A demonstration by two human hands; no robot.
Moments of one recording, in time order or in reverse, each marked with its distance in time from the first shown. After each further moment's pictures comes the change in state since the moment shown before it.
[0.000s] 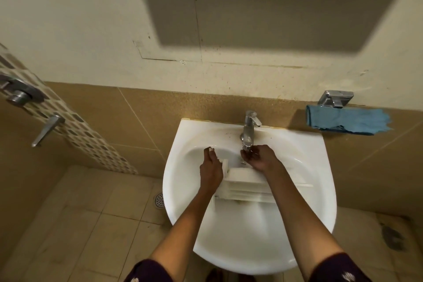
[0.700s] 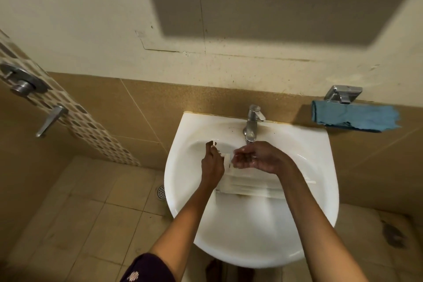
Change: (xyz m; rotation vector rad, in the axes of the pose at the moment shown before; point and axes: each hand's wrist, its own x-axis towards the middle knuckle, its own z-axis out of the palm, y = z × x) left_hand 0.000 -0.001 -0.002 0.007 0.006 0.009; right_hand -0.057 -0.005 0.011 -0.672 -0.371 0.033
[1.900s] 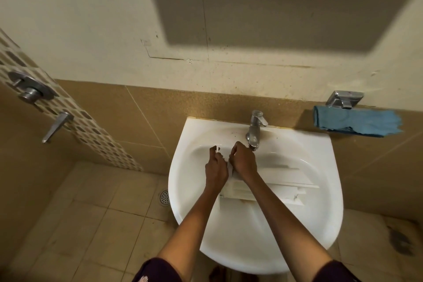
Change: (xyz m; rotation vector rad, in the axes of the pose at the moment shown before) left_hand 0.003 -0.003 0.004 0.031 0.001 -0.016; right_hand 0.053 0.036 0.041 -0.946 0.588 -0.388
